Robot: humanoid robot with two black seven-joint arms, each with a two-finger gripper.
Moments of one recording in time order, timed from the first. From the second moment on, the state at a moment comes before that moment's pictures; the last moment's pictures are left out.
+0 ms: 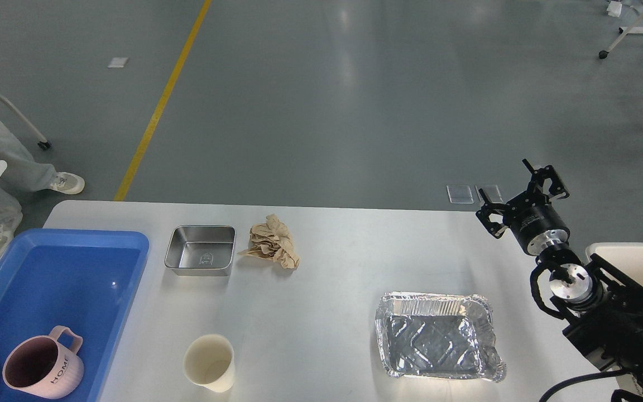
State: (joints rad) left arm -0.77 1.55 -0.70 -1.38 0.59 -0.89 0.08; right arm 0.61 -0.24 0.92 0.52 0.14 0.42 0.22
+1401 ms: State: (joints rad) left arm -0.79 0.44 -0.24 -0.81 1.11 -0.14 0.18; right arm 0.56 -0.27 0.91 0.52 0.13 0.42 0.22
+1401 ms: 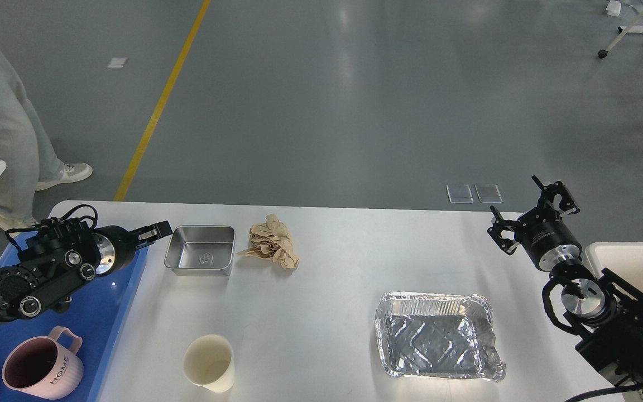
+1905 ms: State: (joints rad) left arm -0.79 0.38 -0.22 -0.74 1.10 -0.15 0.24; right arm 0.56 -0.29 0.91 0.52 0.12 0.42 0.22
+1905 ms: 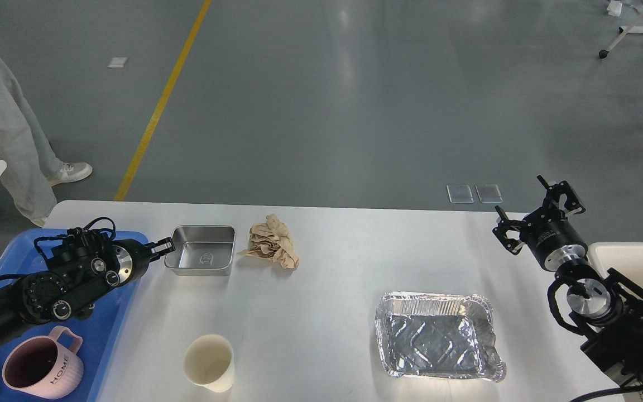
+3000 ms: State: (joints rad) left arm -0.78 0.33 -0.18 -0.70 1.10 -0.22 0.16; right arm 0.56 -0.31 0.91 0.52 0.12 0.42 0.22
